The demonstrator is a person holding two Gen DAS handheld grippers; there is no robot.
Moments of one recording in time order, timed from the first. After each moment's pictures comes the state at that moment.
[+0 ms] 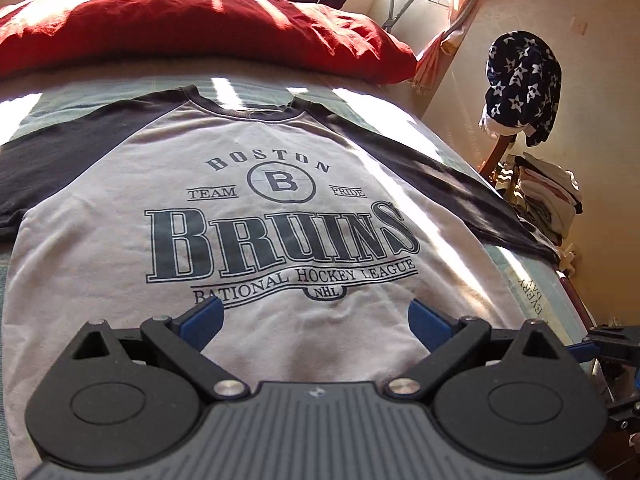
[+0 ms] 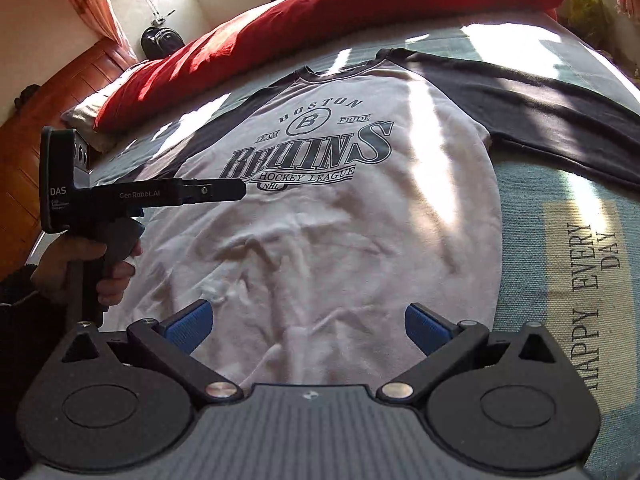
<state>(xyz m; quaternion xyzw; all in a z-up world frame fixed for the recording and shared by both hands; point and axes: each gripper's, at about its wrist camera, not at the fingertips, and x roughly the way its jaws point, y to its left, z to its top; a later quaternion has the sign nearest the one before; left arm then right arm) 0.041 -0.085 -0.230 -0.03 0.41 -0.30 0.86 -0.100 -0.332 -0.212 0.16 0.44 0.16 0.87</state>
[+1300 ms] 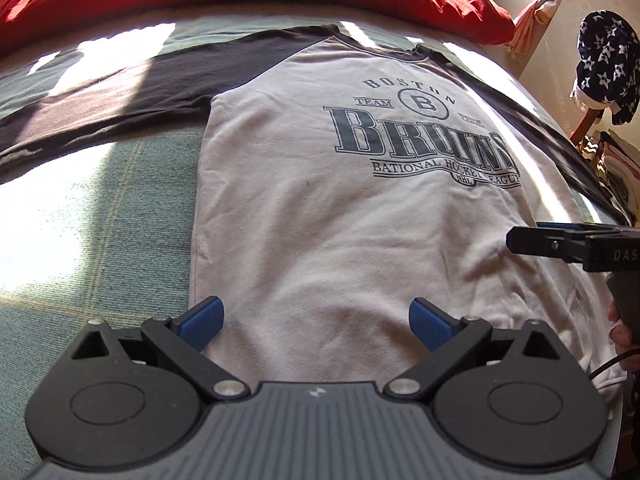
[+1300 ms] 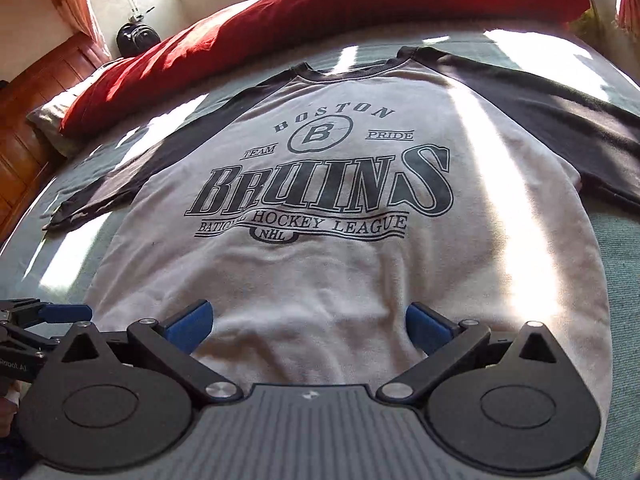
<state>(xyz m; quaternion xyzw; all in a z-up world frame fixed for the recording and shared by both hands) -0.008 0.011 -0.225 -0.01 0.49 -0.16 0.86 -0.012 -0.265 -0.244 0.13 0.44 0.14 0.88</state>
